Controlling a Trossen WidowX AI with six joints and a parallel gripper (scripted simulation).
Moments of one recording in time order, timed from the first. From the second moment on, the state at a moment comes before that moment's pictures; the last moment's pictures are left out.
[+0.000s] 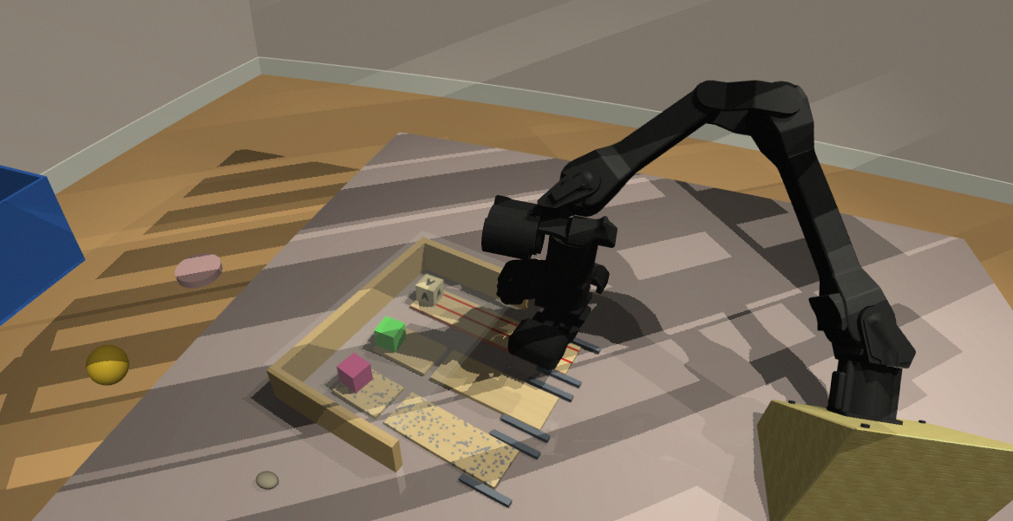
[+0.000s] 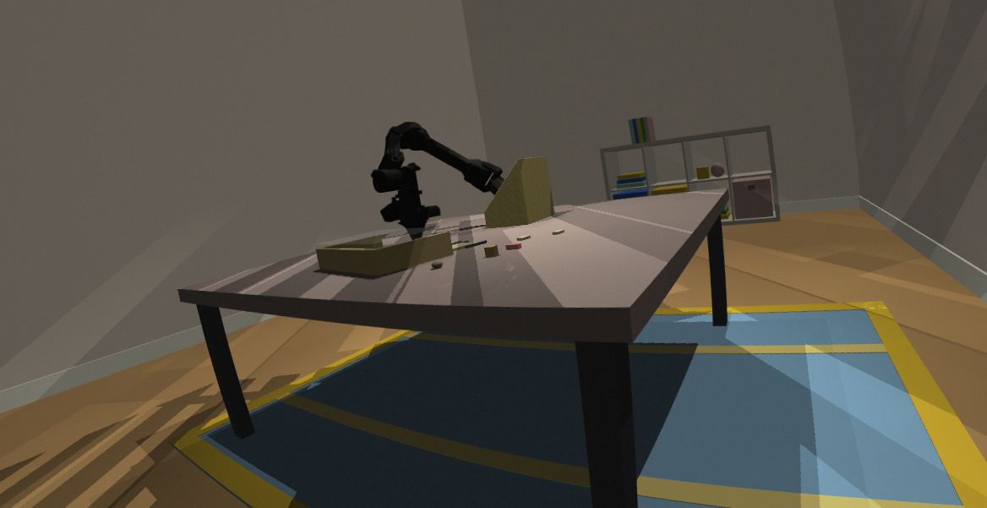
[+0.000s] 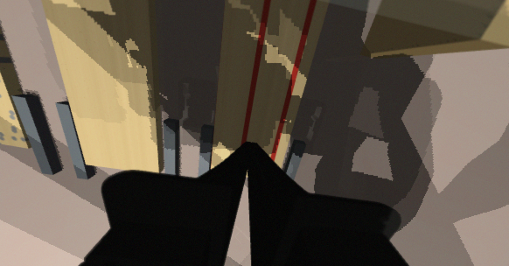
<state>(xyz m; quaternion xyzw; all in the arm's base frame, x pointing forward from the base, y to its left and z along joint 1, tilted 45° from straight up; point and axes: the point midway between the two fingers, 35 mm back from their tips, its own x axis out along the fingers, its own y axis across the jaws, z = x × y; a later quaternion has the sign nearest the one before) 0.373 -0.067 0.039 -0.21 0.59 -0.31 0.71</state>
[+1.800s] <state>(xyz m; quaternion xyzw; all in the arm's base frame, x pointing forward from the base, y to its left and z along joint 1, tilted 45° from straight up) 0.322 -0.062 0.025 -0.21 0.58 -0.31 0.72</state>
